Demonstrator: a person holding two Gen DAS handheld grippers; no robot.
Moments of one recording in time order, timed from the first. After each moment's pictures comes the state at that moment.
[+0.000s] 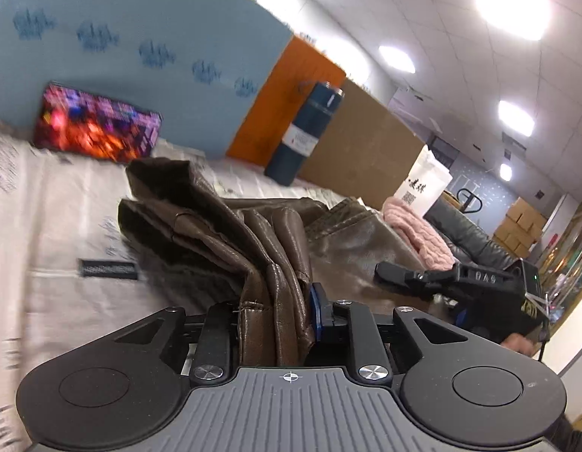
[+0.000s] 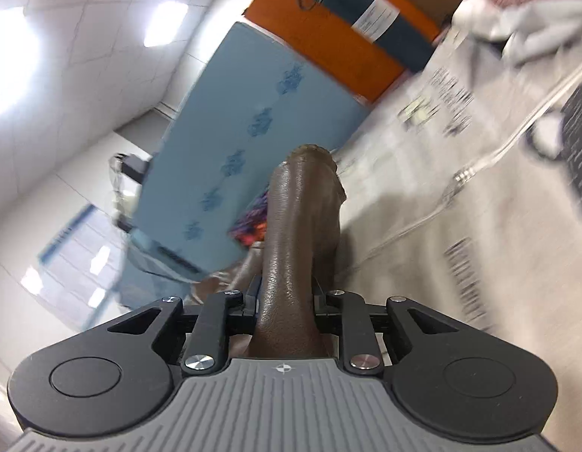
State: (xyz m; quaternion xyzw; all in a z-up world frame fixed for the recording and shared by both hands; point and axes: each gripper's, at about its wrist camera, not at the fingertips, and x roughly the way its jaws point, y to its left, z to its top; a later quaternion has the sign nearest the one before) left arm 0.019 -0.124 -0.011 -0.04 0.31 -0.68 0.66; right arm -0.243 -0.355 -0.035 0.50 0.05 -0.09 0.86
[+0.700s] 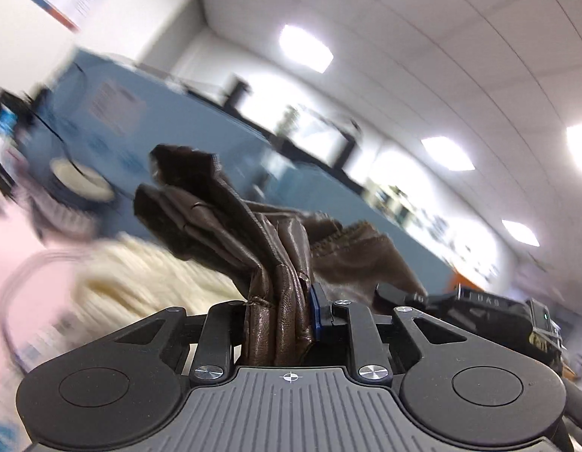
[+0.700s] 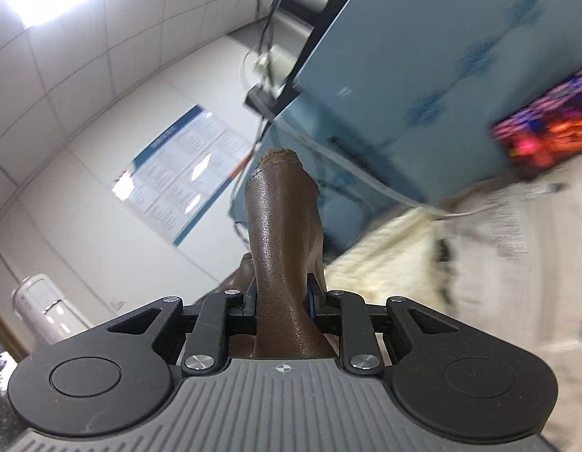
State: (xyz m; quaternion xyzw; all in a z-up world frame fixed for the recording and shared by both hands) left arm 0.132 0.113 0.044 -0.21 0.14 -0.43 0.87; right arm 0.056 -0.216 0.058 0.44 0.10 0.13 0.88
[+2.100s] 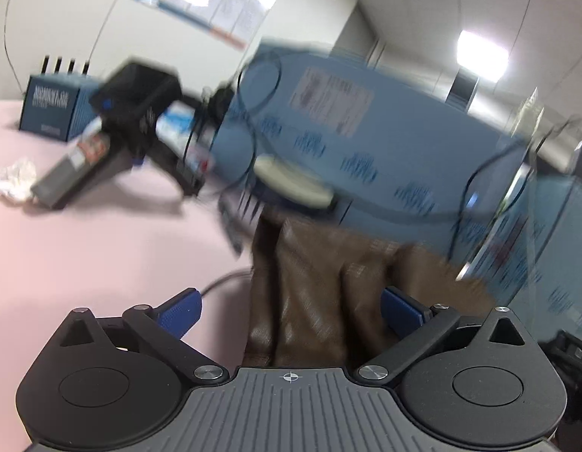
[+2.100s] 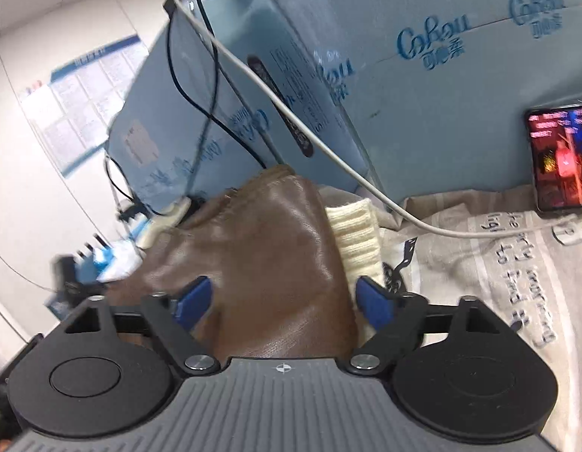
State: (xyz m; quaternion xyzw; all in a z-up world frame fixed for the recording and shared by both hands) left arm 0.198 0.102 -0.011 -0.19 0.17 -0.14 0.96; right arm 0.165 -0.198 -0.006 0.30 0.19 0.00 0.93
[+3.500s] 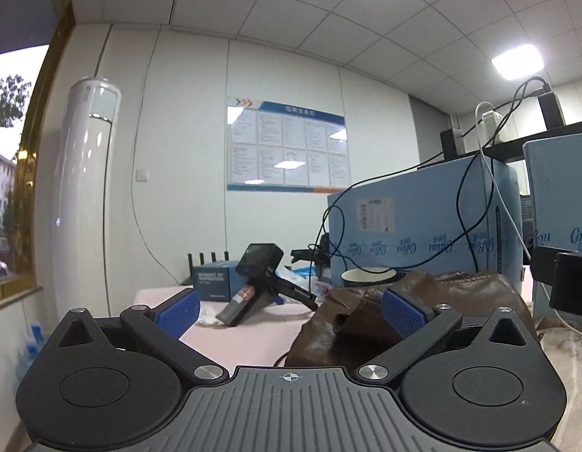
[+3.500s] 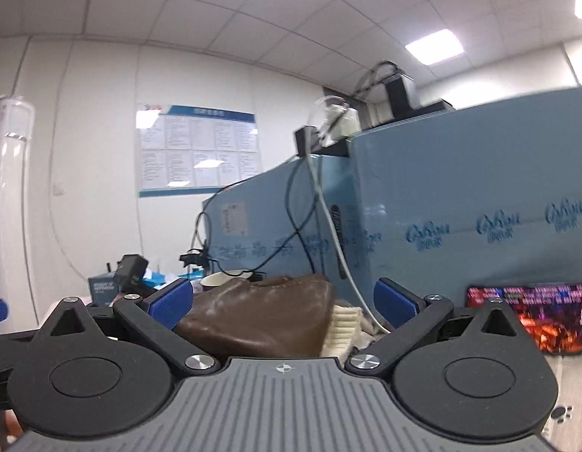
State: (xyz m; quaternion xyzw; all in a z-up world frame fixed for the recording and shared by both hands) left arm -0.002 -0.028 -0.001 0.03 -0.01 0.15 0.99; right arm 0.026 -0.191 0.006 0.09 -0.01 0.05 0.99
